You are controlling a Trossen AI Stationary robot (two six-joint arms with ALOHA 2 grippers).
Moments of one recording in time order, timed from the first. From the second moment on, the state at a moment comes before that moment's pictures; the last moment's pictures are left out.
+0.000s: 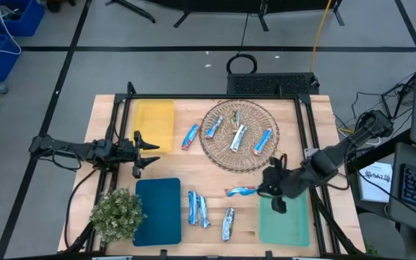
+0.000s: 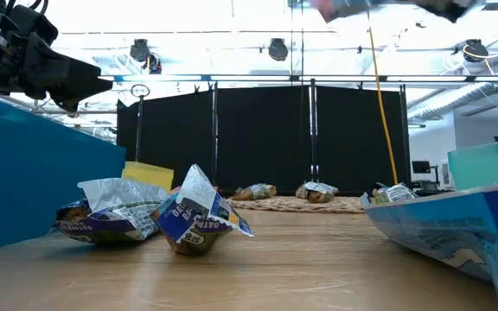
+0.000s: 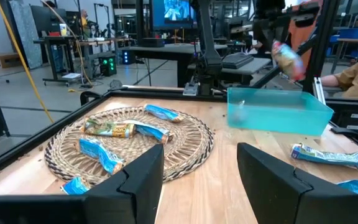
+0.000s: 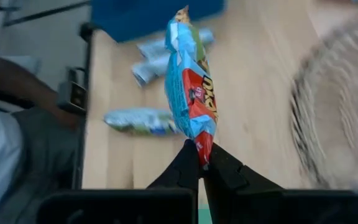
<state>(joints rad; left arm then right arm) -0.15 0.13 0.01 0.11 -0.23 -0.03 0.61 1.17 1.04 -0.75 0.29 0.71</state>
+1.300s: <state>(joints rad) -0.15 0.13 0.01 0.11 -0.23 -0.03 1.04 1.11 1.04 -1.19 0.23 1.86</state>
